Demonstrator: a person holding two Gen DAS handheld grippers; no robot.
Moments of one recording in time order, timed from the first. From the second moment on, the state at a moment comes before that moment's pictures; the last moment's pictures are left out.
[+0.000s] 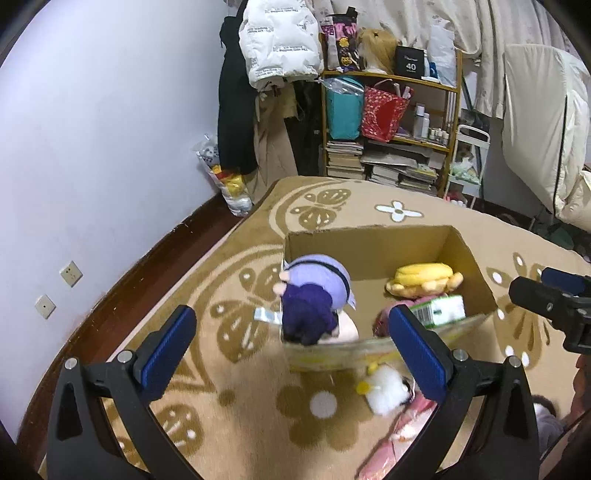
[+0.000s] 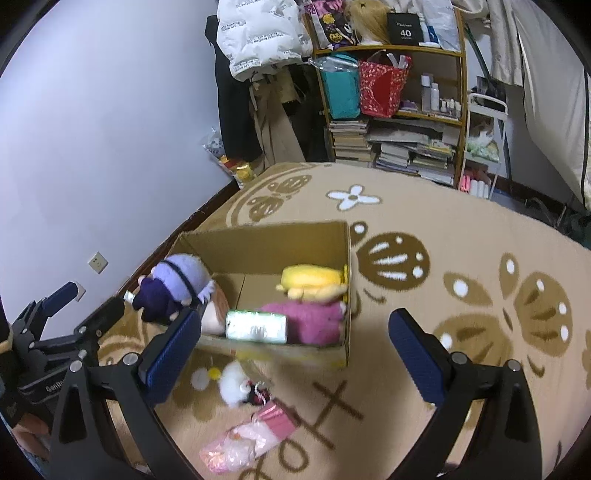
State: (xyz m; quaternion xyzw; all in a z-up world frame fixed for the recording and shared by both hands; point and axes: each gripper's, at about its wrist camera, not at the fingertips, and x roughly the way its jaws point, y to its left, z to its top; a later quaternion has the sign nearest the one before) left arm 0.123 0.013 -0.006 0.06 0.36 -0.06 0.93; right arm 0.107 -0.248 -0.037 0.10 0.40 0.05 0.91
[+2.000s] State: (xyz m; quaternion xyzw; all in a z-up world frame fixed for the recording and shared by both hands) left arm 0.162 -0.030 -0.123 0.06 0.55 -0.12 0.82; right arm 0.121 -0.200 -0.200 0.12 0.59 0.08 0.80
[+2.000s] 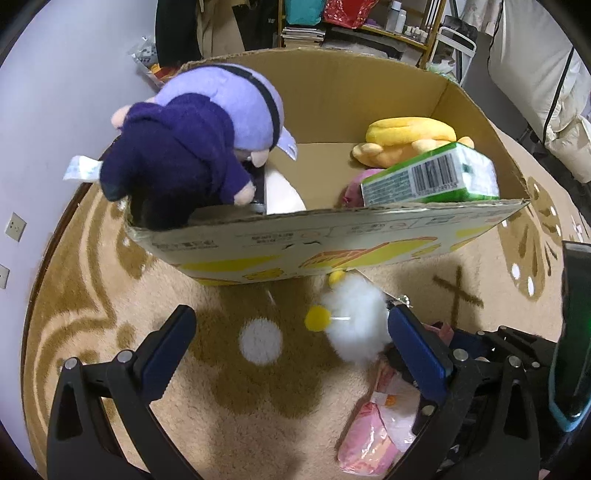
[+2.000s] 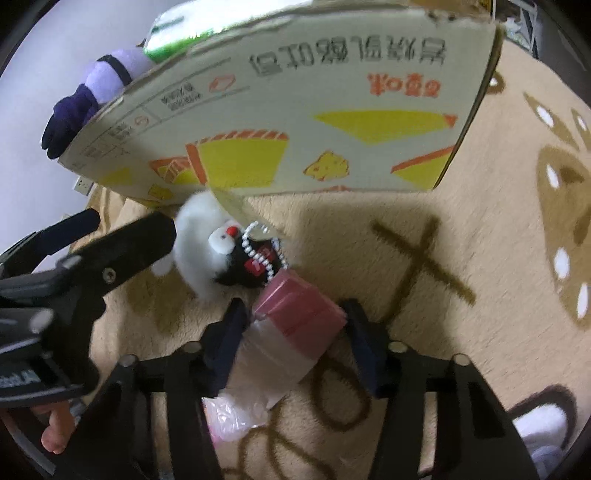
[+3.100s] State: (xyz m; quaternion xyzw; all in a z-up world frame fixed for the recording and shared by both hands) left arm 0.183 -0.072 -0.170 0.05 0.59 -0.17 0.79; right arm 0.126 -0.207 -0.196 0.11 0.57 0.08 0.81
